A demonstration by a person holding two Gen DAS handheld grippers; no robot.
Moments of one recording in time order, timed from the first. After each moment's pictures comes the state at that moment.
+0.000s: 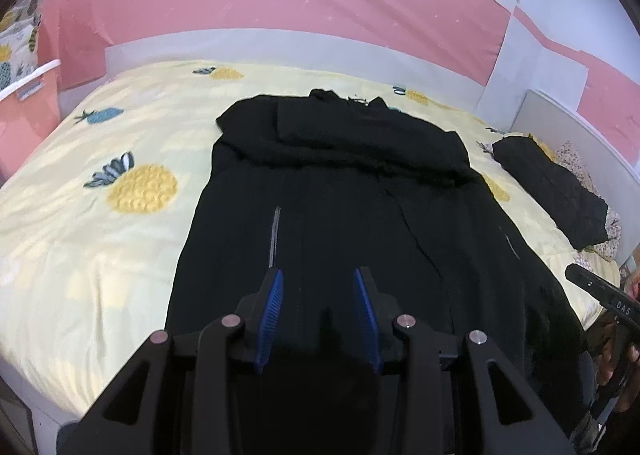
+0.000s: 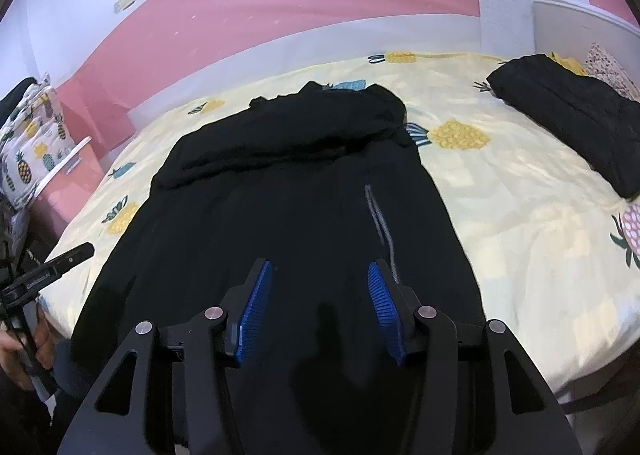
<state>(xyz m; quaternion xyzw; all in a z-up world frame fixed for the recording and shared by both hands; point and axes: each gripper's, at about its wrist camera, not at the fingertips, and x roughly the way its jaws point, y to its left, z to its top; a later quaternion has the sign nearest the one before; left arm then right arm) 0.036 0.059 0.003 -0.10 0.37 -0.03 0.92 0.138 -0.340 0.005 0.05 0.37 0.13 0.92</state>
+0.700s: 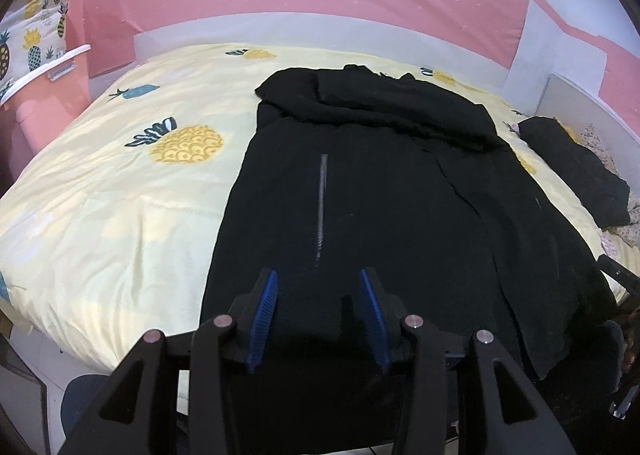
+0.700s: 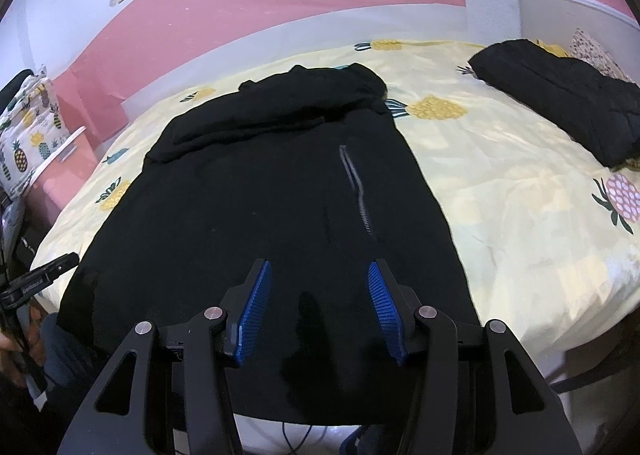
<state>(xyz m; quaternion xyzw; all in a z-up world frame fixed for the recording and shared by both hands) -0.004 0.072 -0.030 -0.08 0.39 0.02 0.92 0.102 -0.366 -0.021 0.05 0.38 0.11 0.92</state>
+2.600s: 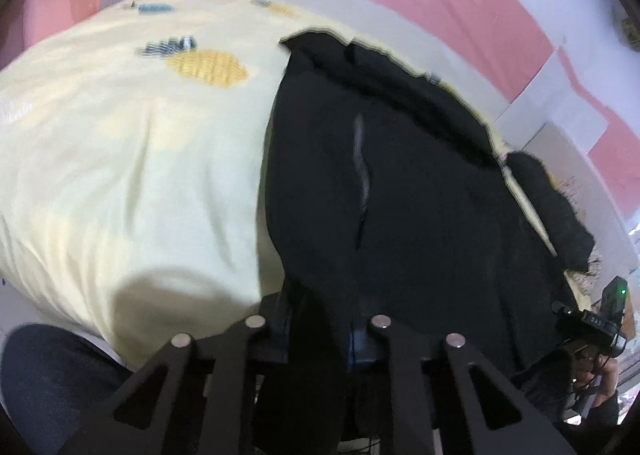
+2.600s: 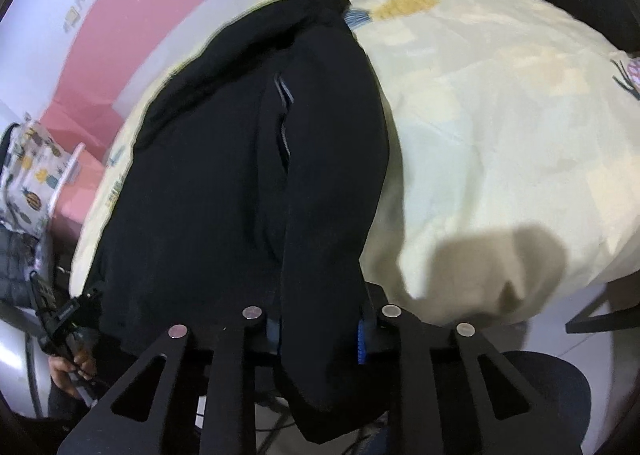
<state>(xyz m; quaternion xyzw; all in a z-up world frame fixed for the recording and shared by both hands) -0.023 0.126 -0.063 -0.22 0.40 -0.03 0.89 0.124 -0.429 -0.062 0.17 0.49 0.15 0.84</state>
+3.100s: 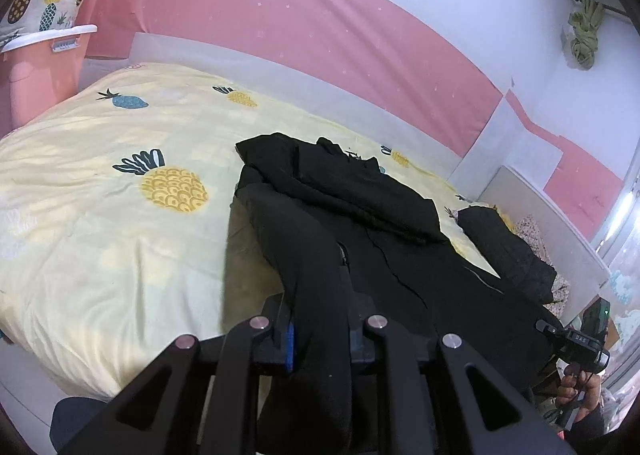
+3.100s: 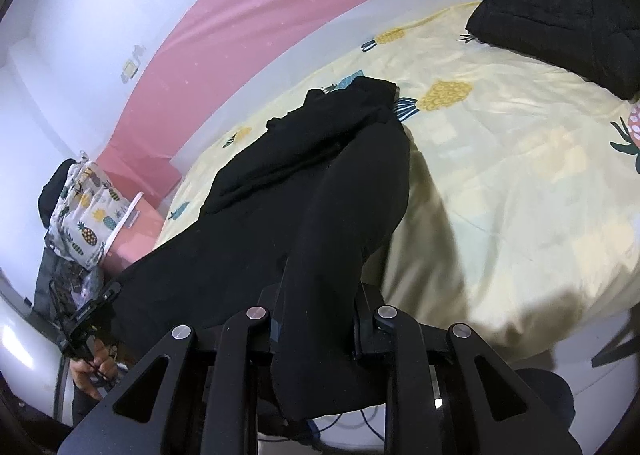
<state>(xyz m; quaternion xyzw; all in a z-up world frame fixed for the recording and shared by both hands) -0.026 0.139 0.027 -0.22 0.29 -0.07 0.93 0.106 -0.439 0.006 0.22 0.38 0.19 0.88</state>
